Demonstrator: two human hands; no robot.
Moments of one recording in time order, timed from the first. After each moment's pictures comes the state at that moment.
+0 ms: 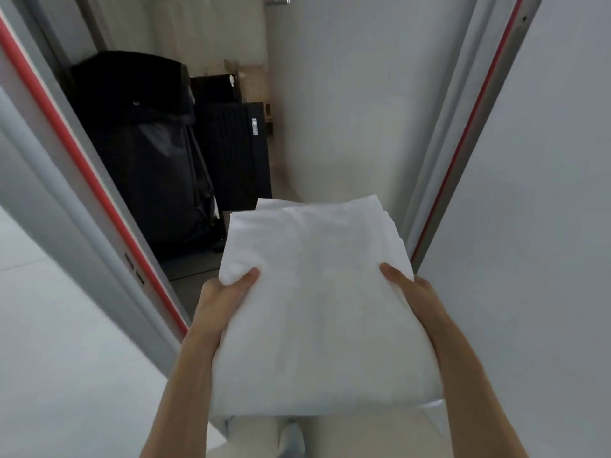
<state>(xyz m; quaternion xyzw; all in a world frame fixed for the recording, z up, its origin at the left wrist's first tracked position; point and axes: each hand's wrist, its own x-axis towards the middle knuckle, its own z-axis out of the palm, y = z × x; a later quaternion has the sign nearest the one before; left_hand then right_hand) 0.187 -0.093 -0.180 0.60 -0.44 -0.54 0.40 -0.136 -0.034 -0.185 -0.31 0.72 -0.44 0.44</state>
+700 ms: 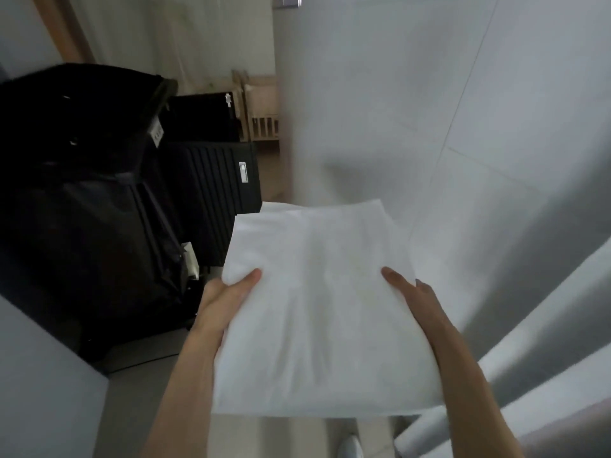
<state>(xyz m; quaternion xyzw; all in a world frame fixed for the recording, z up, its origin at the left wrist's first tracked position) 0.036 -0.636 -0.184 0.57 -0.39 -0.57 0.44 -0.287 -0.588 -0.182 -0.33 0.69 -0.46 0.45</state>
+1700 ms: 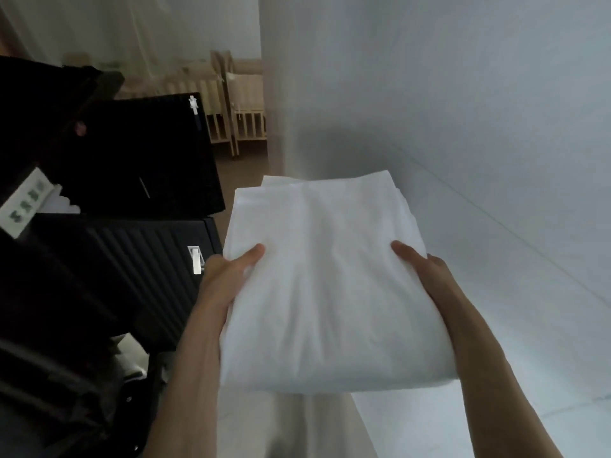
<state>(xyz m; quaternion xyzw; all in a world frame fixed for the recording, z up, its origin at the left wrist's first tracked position) -0.070 -1.213 -0.166 0.60 -0.37 -0.55 0.45 -0.391 -1.154 -0.148 -0.33 0.71 -0.45 0.43</state>
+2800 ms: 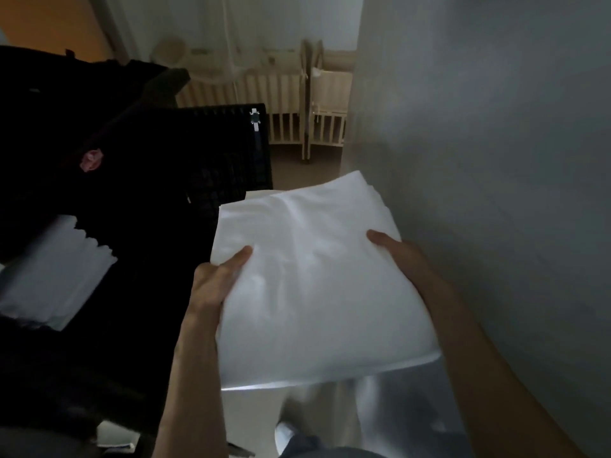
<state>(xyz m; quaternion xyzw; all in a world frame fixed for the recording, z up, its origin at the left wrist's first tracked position) -0.037 -1.607 -0.194 0.63 -0.23 -0.47 0.57 -0.335 -1.704 -0.192 -0.41 0.64 -0.35 0.55</state>
